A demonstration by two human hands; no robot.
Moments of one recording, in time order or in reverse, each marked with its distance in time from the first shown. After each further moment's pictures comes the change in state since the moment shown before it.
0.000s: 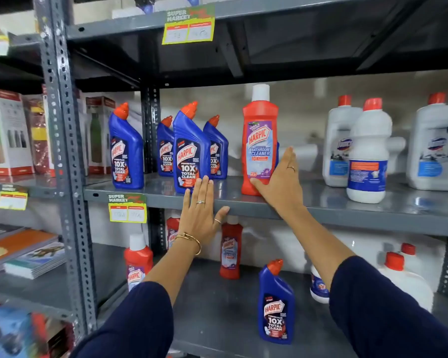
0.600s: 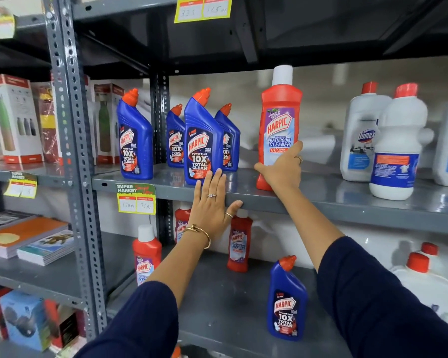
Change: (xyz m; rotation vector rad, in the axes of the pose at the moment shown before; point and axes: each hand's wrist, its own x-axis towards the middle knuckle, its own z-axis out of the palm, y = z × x) left_hand 0.001 -0.006 0.009 -0.018 0.096 0.059; right_hand 0.027 -0.020 0.036 0.231 0.126 0.248
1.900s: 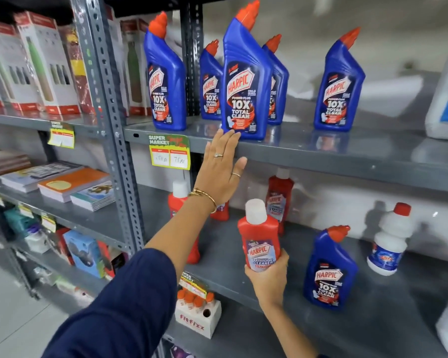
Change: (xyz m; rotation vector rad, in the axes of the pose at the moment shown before) left_hand -0.022 -0.058 -0.005 -0.183 0.029 -0.065; right_hand -0.249 0.183 0.117 0.163 -0.232 0.297
